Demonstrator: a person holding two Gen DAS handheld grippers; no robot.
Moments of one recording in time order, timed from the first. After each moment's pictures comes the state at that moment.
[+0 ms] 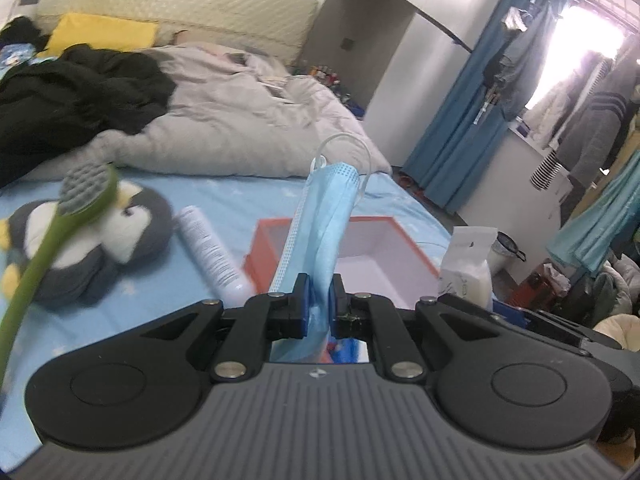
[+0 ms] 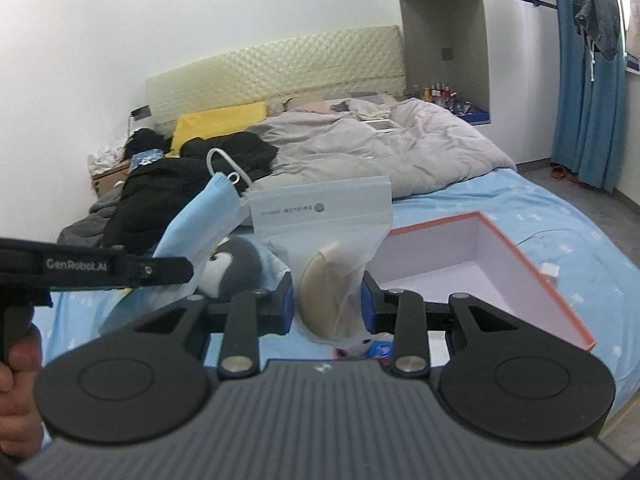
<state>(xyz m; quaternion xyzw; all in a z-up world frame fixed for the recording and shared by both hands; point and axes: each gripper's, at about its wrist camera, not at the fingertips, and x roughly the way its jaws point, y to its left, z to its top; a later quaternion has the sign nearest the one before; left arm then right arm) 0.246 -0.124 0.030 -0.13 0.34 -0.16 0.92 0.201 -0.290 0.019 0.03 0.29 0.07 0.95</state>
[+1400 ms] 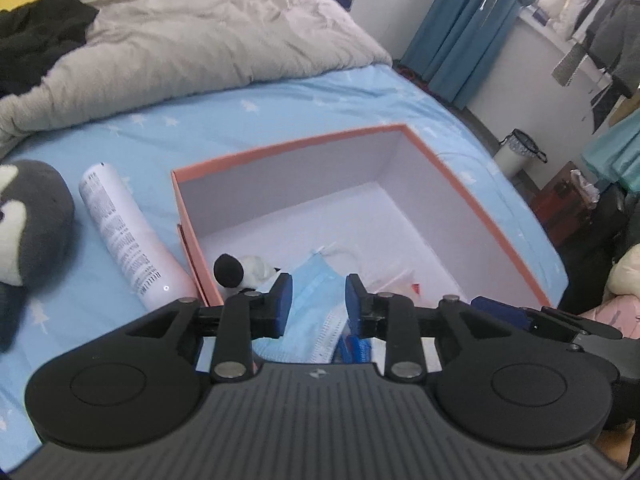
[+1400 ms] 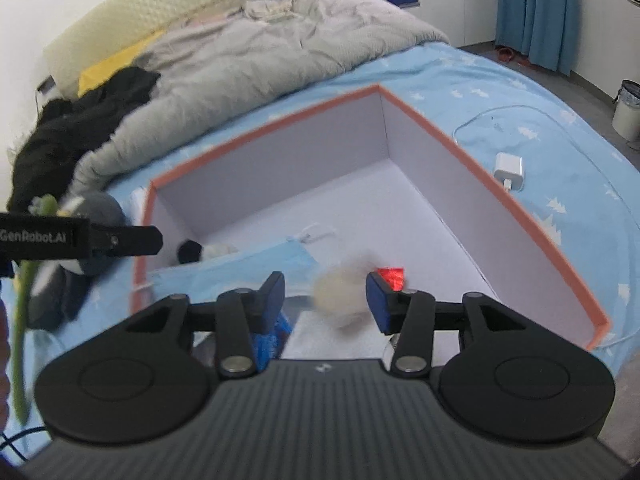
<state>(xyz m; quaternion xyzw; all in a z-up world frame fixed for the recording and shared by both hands) 0.423 -0.244 -0.089 -0.05 0.47 -0.19 0.86 0.318 -0.403 -0.103 0.10 0.43 -0.02 0.90</state>
